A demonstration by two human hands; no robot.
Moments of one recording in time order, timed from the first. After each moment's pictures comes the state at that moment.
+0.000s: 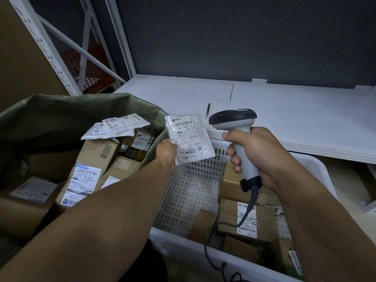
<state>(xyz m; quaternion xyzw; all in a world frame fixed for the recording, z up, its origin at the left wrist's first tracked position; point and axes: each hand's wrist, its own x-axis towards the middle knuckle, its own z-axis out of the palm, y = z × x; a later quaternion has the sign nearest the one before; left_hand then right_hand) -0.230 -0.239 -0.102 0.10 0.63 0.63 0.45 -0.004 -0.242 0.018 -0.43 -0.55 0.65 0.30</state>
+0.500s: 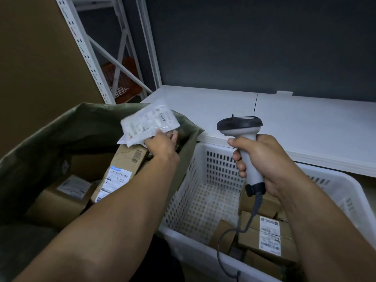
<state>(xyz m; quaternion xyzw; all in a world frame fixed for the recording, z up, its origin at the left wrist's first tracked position) -0.285 -0.276 -0.035 -0.01 0.47 0.83 0.30 -0.051 -0.261 0.025 -0.40 -0.57 0.65 0.31</state>
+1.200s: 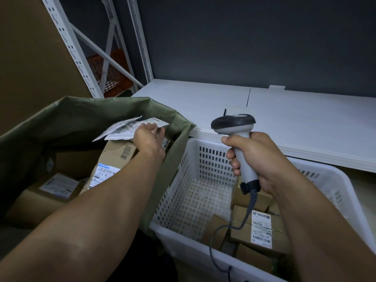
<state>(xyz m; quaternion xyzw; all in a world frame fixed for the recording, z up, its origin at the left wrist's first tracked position) -0.298 -0.277 -0.036 -0.06 0.44 0.85 0.28 -0.048 -0.254 0.017 -0.41 -0.57 0.65 0.30</state>
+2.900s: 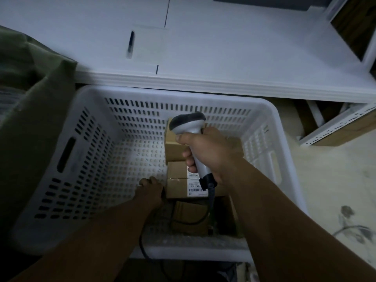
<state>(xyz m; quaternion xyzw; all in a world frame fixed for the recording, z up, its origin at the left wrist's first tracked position) -0.120 -0.239 -0.393 0.54 0.78 -0.17 0.28 0.030 -0.180 -0.128 -0.57 -0.45 0.66 0.20</state>
